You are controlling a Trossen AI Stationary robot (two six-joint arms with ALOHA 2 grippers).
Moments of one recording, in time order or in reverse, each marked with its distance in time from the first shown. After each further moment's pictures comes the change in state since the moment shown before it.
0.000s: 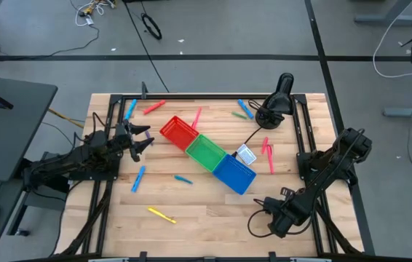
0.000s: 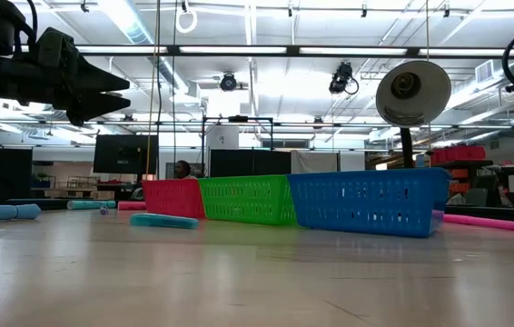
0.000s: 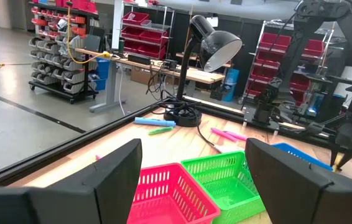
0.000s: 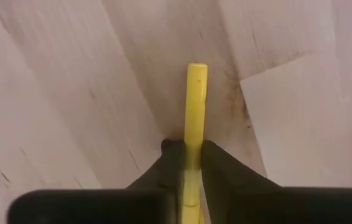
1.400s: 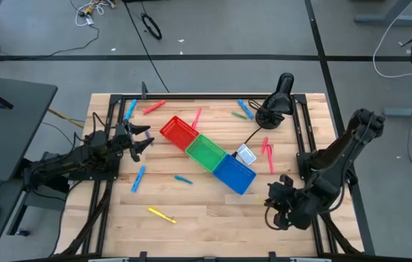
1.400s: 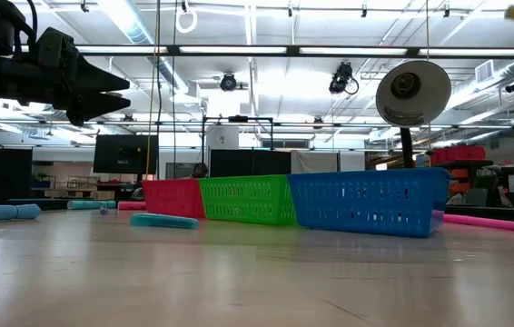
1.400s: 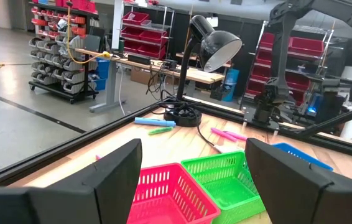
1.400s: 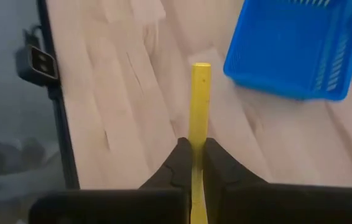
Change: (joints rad) left arm 0.000 0.000 0.000 0.001 0.000 0.000; right arm 0.030 -0.393 0.145 -0.111 0.433 -0.085
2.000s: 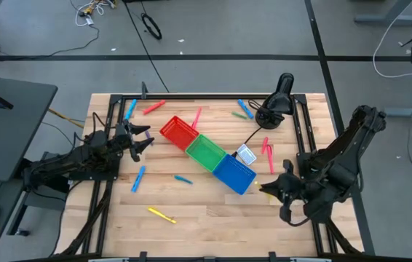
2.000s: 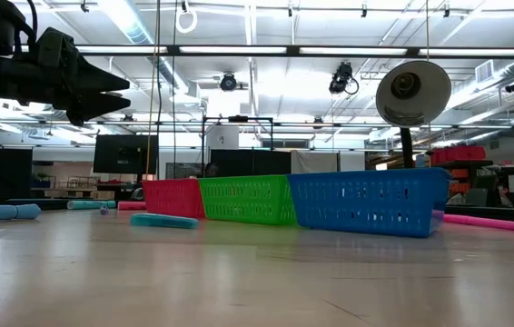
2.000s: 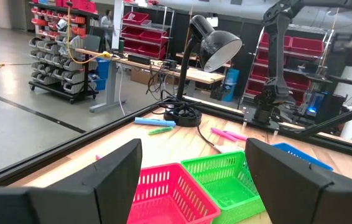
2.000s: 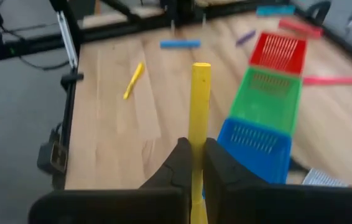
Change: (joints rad) left arm 0.000 0.000 0.000 0.000 0.000 0.000; right arm 0.014 -0.081 0.154 0.012 0.379 -0.319
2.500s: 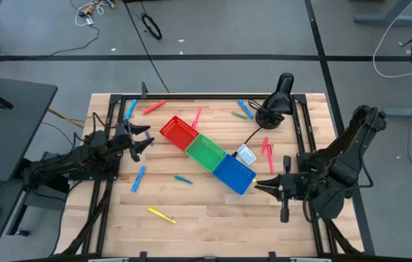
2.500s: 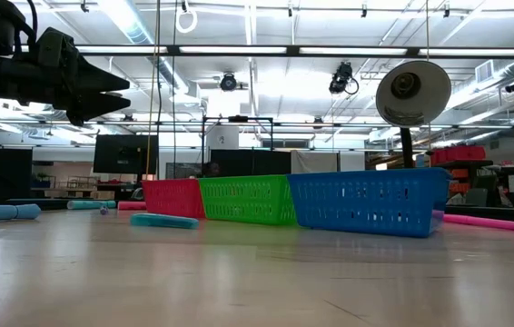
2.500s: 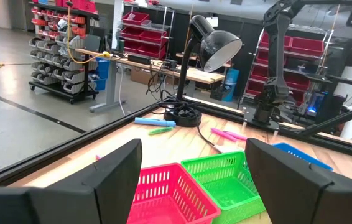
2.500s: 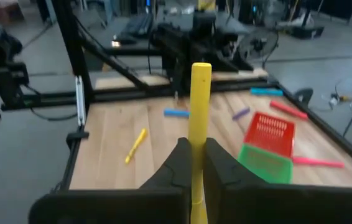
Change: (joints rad) left arm 0.000 0.000 0.000 0.000 0.000 0.000; right arm -0.020 0.001 0.036 0.329 0.136 -0.394
